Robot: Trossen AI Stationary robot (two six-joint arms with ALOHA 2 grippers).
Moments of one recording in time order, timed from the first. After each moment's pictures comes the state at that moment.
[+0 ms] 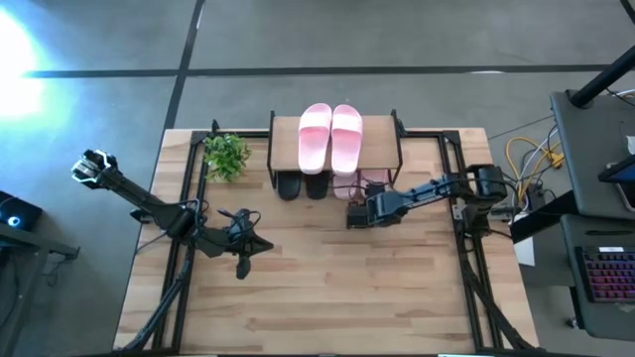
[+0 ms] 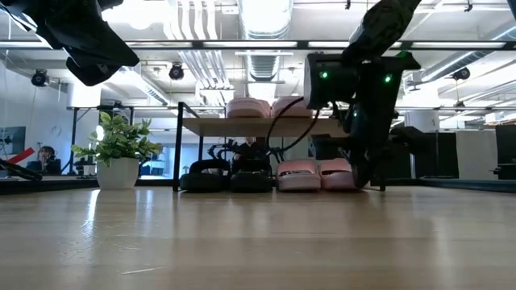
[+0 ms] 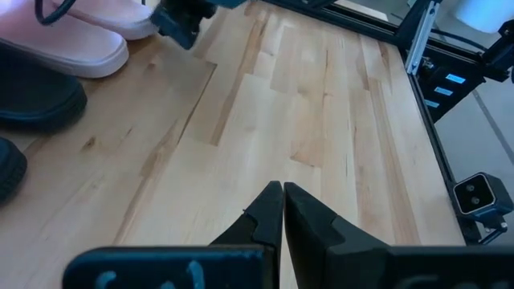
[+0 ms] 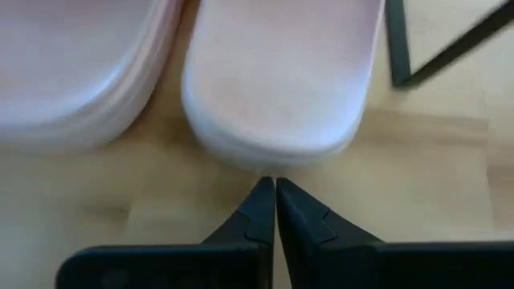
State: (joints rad) left arm -0.51 0.95 0.55 -0.12 -0.45 -0.59; right arm 0.03 1.84 1.02 -0.74 0.58 1.49
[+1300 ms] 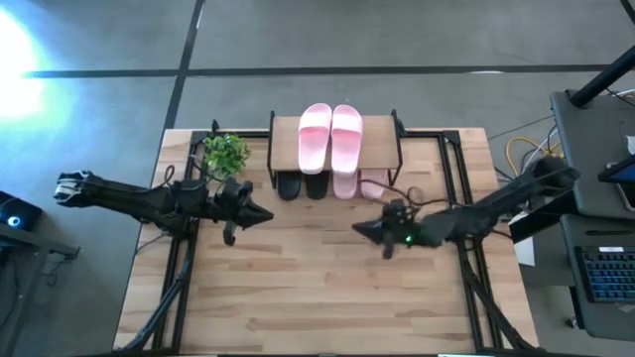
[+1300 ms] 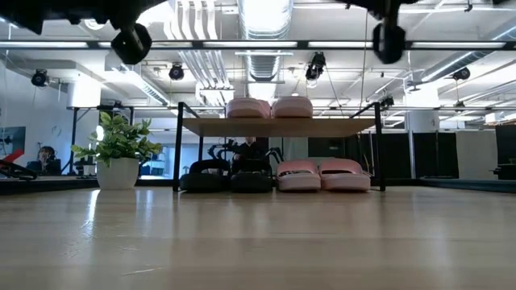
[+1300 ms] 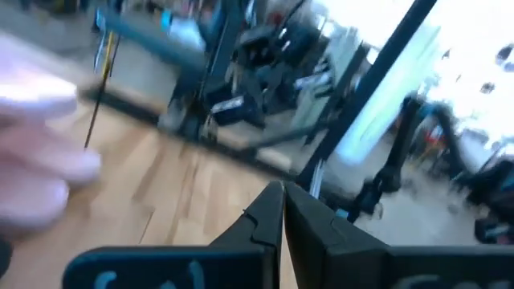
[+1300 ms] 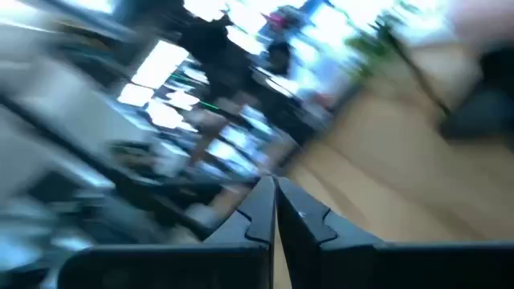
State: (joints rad) left arm -0.11 0.71 0.45 0.28 0.01 -0.49; right arm 0.42 1.23 0.62 0.54 0.57 0.86
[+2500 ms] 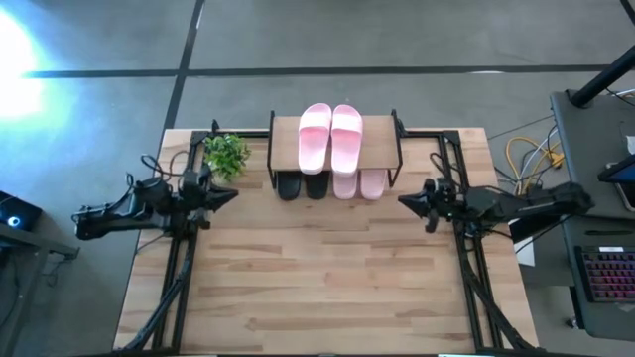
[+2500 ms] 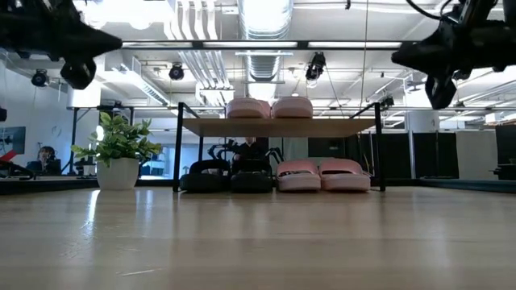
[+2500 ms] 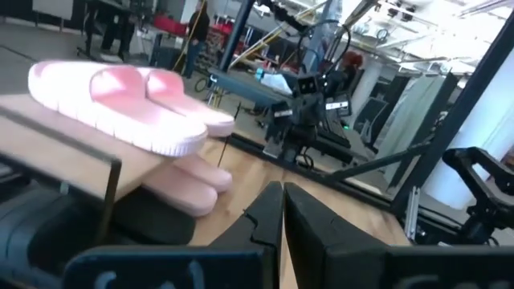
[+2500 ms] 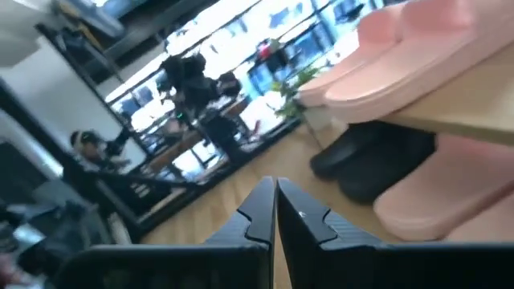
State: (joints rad) left arm 0.06 0.05 0.27 -0.25 -0.13 -0.36; right arm 0.15 0.30 0.12 0.18 0.35 0.57
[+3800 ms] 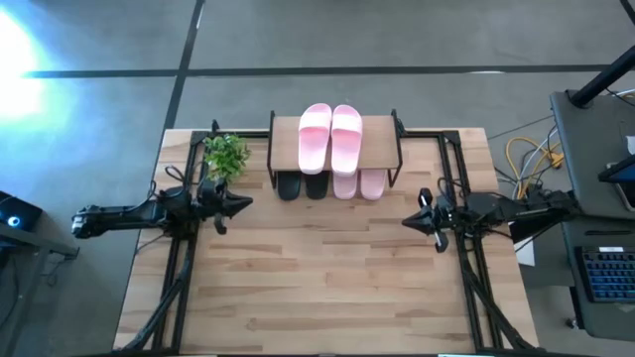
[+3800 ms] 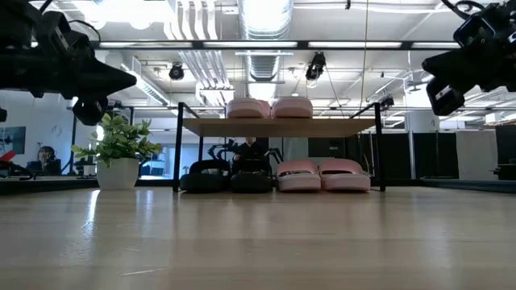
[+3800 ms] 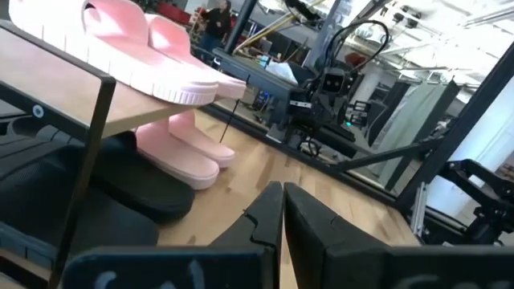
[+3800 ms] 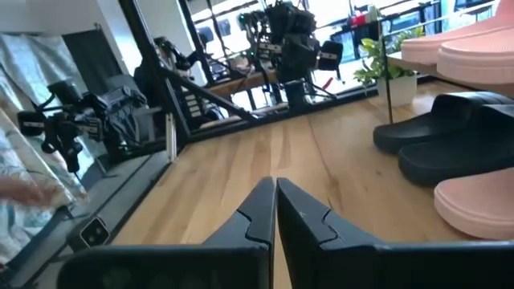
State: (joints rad) left arm 0.06 0.08 0.01 0.04 -0.13 -0.43; right arm 0.15 0.04 0.01 0.01 0.03 0.29
